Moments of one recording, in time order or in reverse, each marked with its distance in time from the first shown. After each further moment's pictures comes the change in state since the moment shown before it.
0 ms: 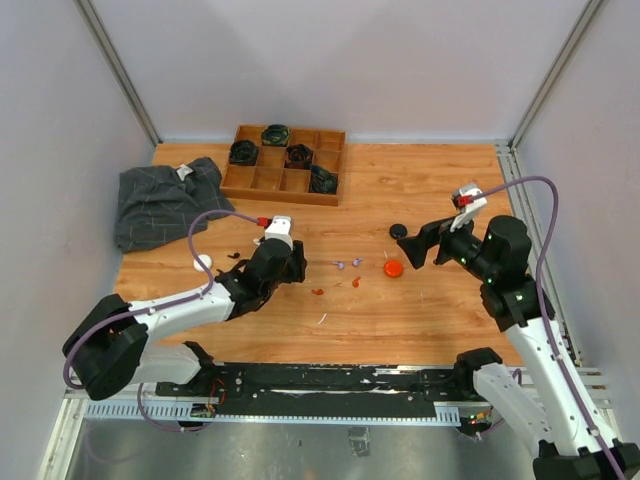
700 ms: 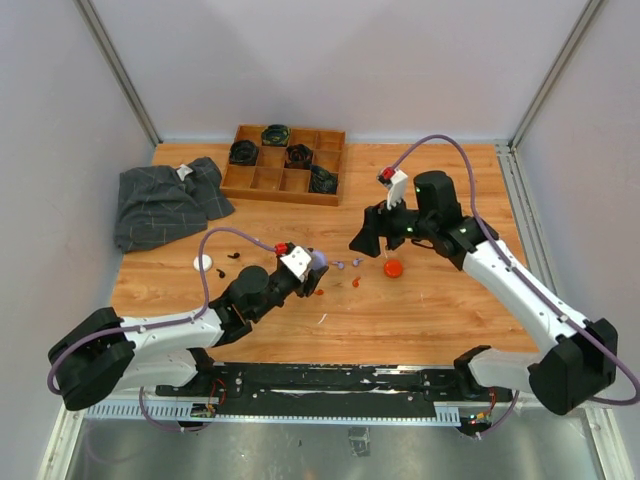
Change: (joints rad) left arm -0.157 -0.122 -0.214 0.620 0.209 0.591; right arm 0.242 0.528 0.312 -0.122 -0.155 0.058
